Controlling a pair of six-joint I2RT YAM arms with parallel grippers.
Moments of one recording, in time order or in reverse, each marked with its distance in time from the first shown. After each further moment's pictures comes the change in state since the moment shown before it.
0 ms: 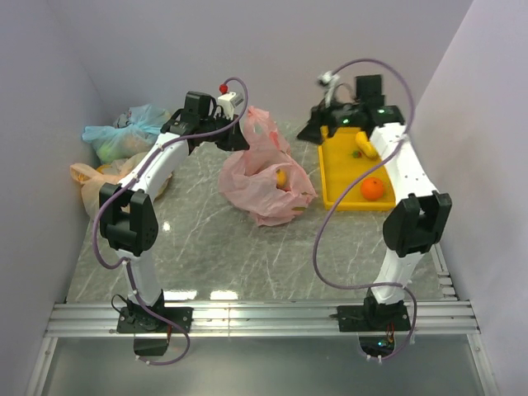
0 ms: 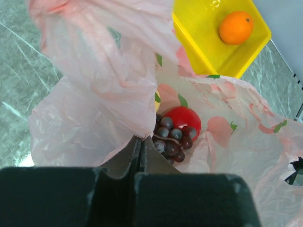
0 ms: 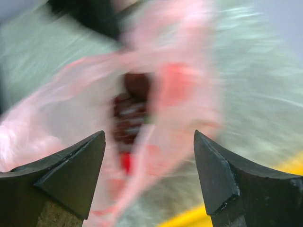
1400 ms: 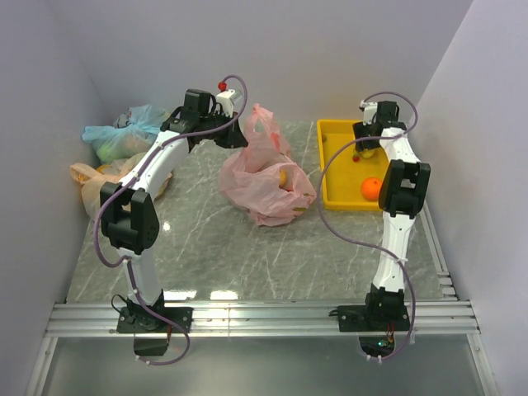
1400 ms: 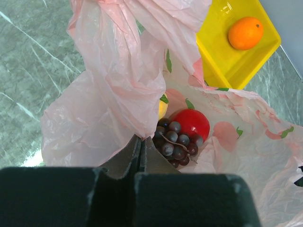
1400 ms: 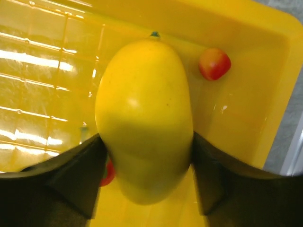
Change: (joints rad) left arm 0.005 0.018 0.036 -0.013 -0.033 0.003; right arm -0.303 0.645 0.290 0.164 0.786 0.006
